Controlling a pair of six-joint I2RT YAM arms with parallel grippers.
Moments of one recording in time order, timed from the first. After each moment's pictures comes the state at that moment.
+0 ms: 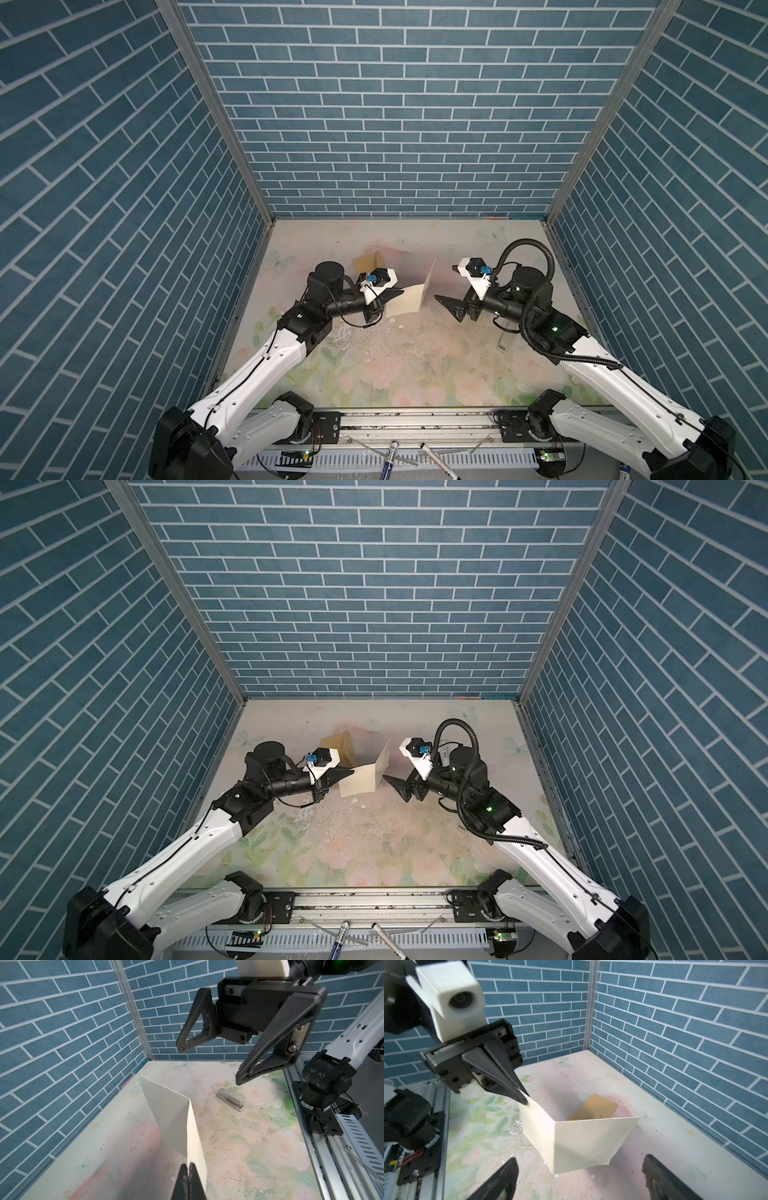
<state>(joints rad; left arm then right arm) -0.51 1.03 0.76 -0.01 0.69 0.35 0.67 0.96 0.78 -0.02 -0.41 -0.13</state>
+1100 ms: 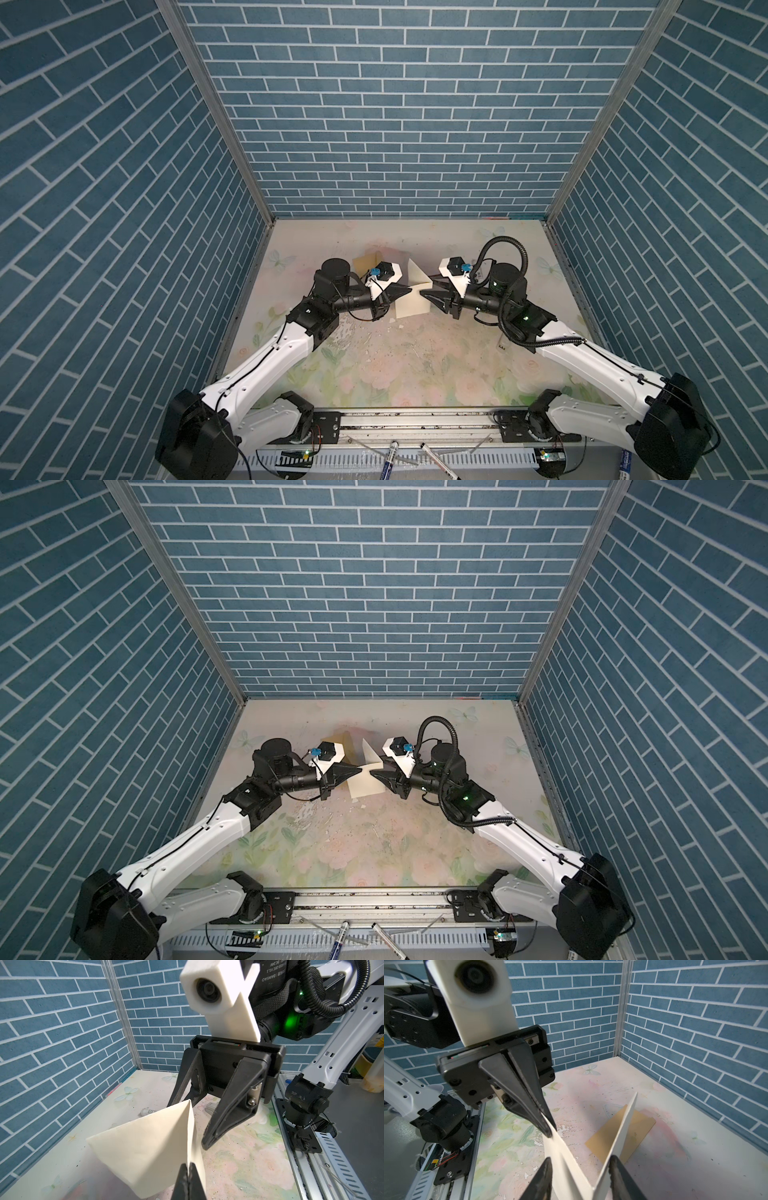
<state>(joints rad) -0.53 1.11 0.78 0.09 0.77 0.24 0.71 1.14 0.77 0.18 -0.56 -0.07</state>
